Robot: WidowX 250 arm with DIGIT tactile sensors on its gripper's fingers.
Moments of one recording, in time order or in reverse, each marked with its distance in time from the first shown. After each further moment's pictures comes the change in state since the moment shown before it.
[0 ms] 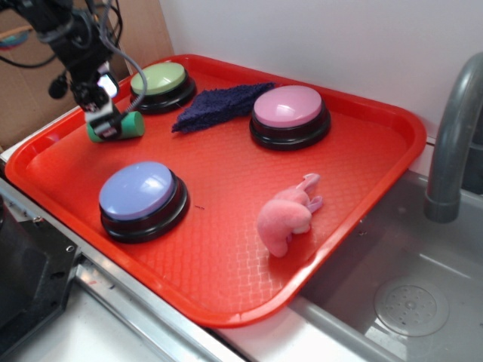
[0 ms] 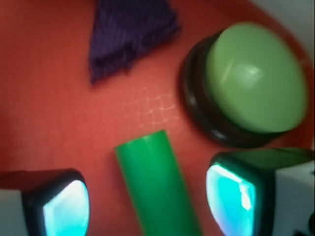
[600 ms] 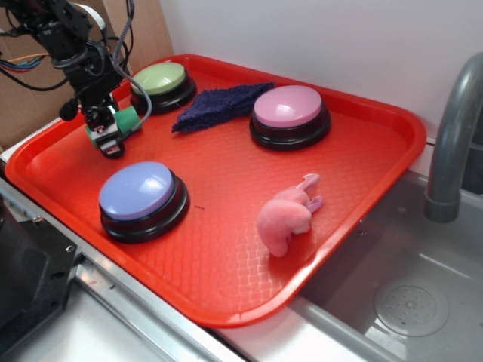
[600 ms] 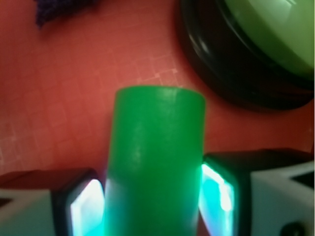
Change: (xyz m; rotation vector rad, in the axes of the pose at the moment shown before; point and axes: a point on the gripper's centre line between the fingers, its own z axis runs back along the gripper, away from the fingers) arm -0.012 0.005 -0.019 -0.017 0.085 0.068
